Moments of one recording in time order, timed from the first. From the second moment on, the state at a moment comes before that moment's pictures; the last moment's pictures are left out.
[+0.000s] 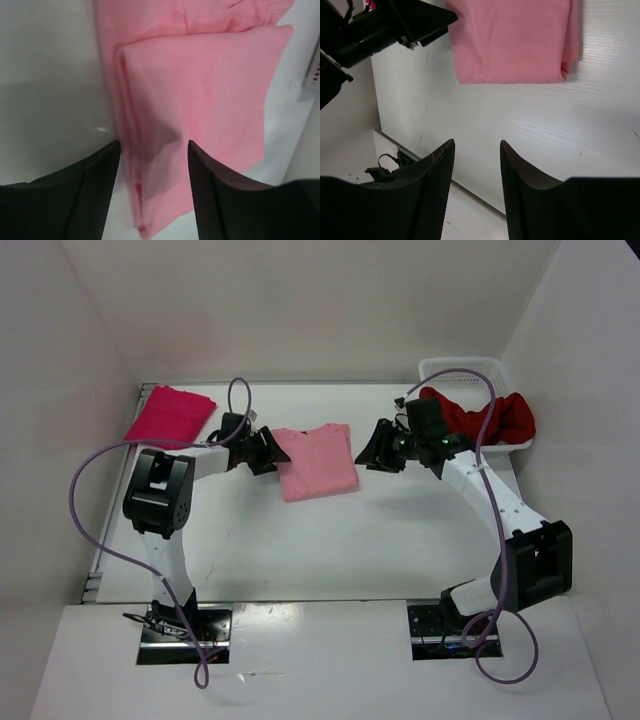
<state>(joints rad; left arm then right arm) -0.18 1.97 1.17 -0.01 0.41 -0.71 0.30 1.42 1.18 -0.53 -0.40 0.62</state>
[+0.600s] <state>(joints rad) -0.31 2.16 1.74 -0.20 0.41 -0.73 0.24 1.39 1.14 -0.49 -0.43 0.64</state>
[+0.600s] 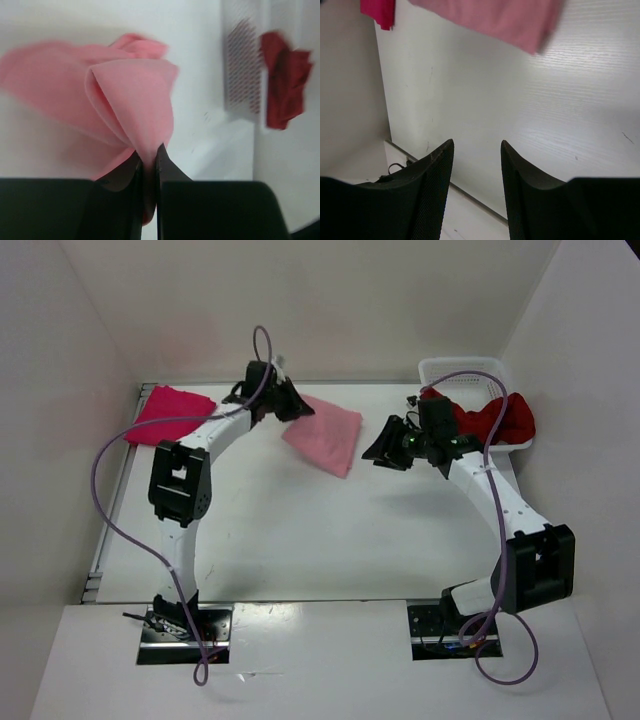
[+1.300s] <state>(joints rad) 0.42 1.64 1.03 -0.06 0.20 -0.93 0.21 1.44 1.14 -0.49 -0.51 0.58</state>
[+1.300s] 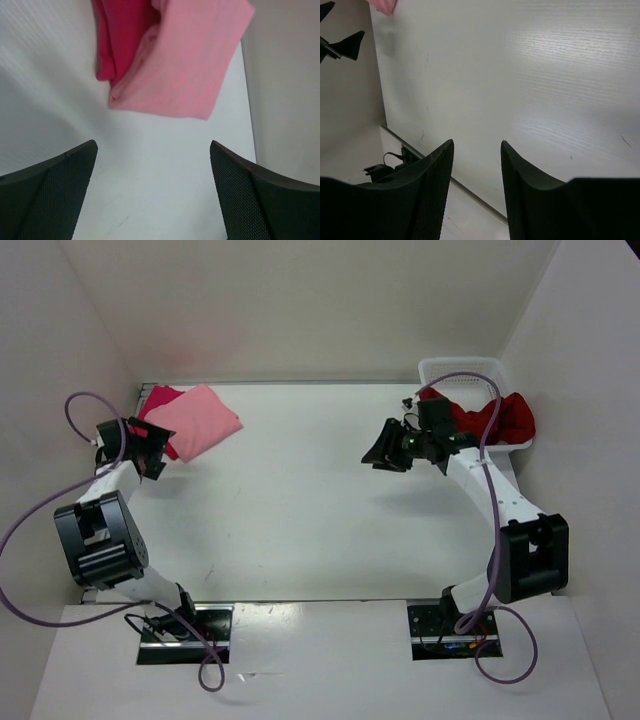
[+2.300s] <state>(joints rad) -0.55 1.66 1.04 -0.17 0.44 -0.73 0.01 1.68 1.63 -0.59 0.03 0.51</state>
